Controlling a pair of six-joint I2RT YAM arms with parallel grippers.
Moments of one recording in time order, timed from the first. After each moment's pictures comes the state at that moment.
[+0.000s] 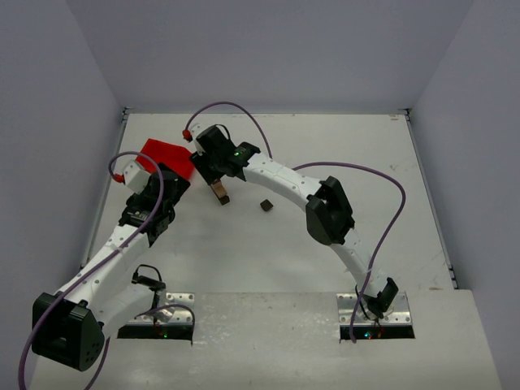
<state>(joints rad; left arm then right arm) -0.25 0.95 0.64 -0.37 -0.61 -0.98 0.88 2.37 2.17 -0.55 0.11 0.01</state>
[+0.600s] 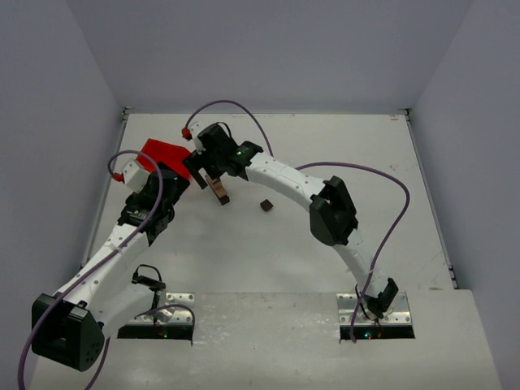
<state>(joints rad) -0.25 0.95 0.66 -0.39 -0.61 -0.98 0.88 2.35 2.16 -0.52 0.05 0.01</state>
